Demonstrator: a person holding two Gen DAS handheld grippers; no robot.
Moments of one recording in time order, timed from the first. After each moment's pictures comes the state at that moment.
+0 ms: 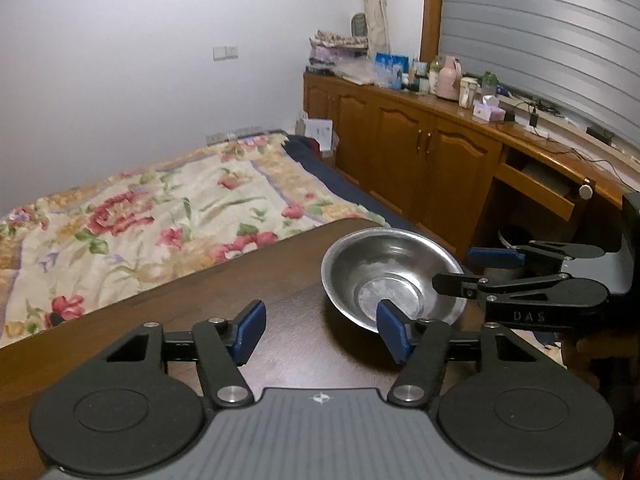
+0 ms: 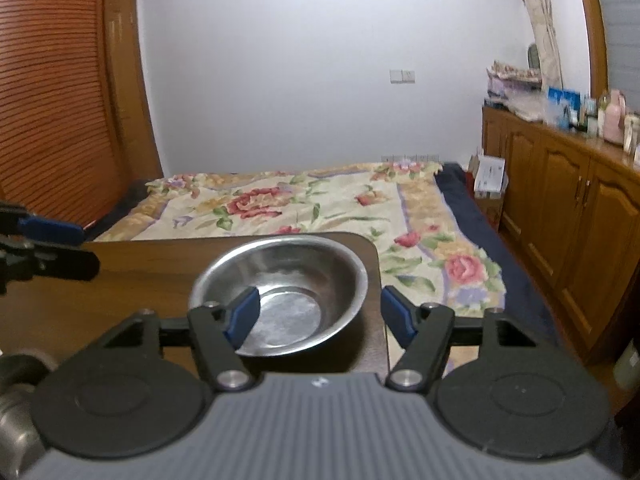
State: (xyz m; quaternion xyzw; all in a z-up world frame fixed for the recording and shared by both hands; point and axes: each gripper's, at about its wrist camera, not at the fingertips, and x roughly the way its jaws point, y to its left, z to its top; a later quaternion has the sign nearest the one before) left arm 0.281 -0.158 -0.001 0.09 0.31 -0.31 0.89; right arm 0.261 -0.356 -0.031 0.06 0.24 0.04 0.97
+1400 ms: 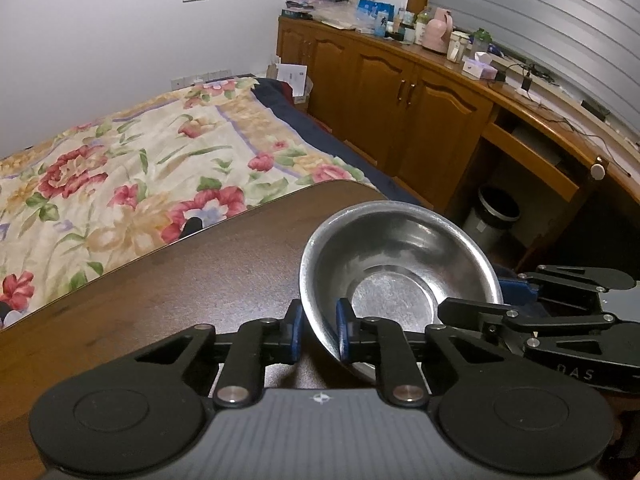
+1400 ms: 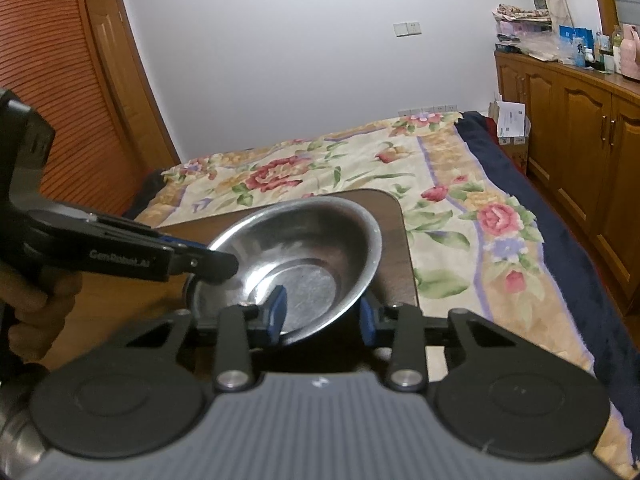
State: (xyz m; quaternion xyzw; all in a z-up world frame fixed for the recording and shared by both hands) left arm 0.345 -0.198 -0.035 0.09 0.39 -0.34 0.85; right arm 0.287 -0.363 -0.046 0.12 0.29 0.07 0.95
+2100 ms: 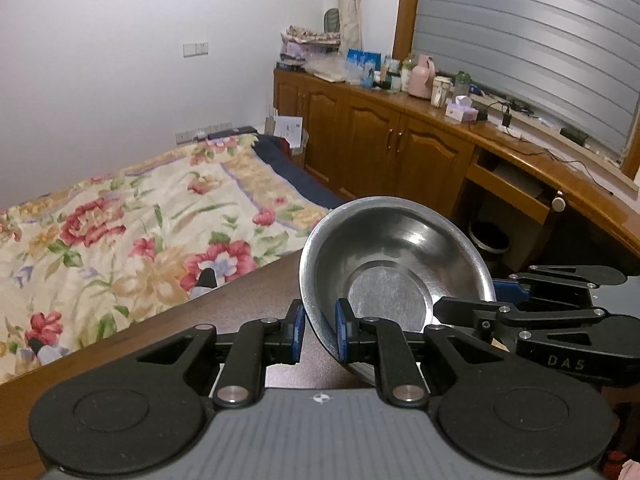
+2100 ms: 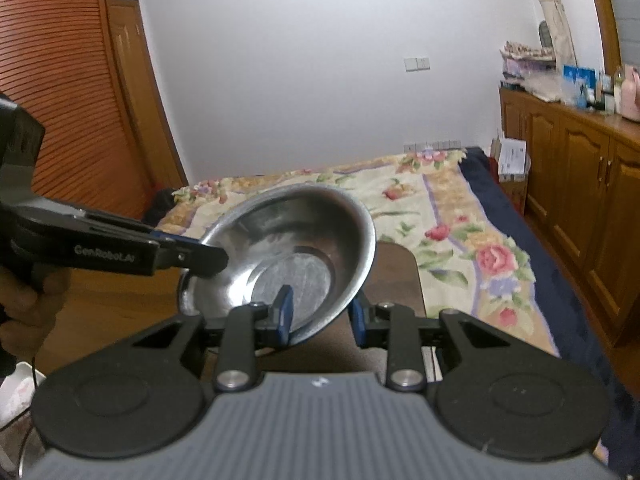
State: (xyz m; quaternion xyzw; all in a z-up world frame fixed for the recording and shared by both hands) left arm 0.295 -0.163 0.040 0.09 0.32 -0.35 0.88; right arm 0.259 -0.346 0.006 0.09 0.25 0.08 0.96
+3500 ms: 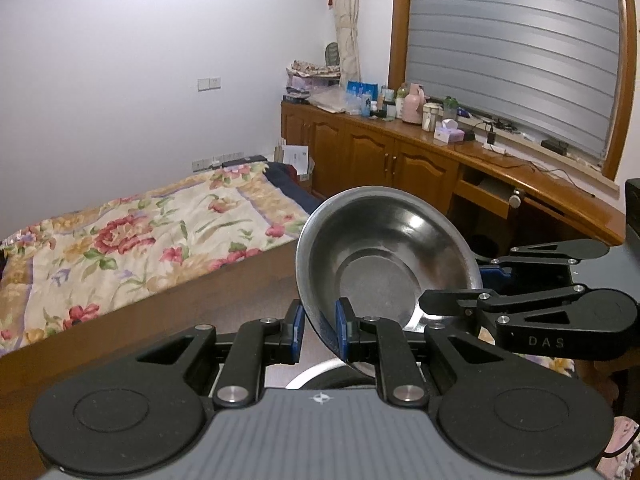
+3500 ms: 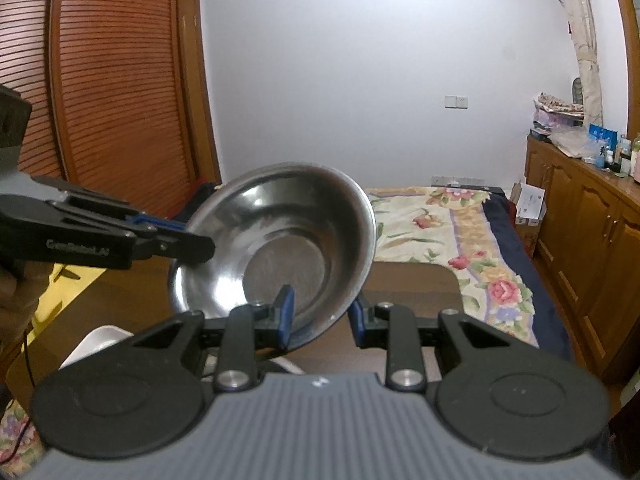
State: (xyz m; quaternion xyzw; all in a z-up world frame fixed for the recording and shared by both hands) left arm 0.174 -0.076 0.072 0.08 0.28 -0.35 0.89; right arm 0.198 -0.302 0.044 0.02 0.23 0.11 0.97
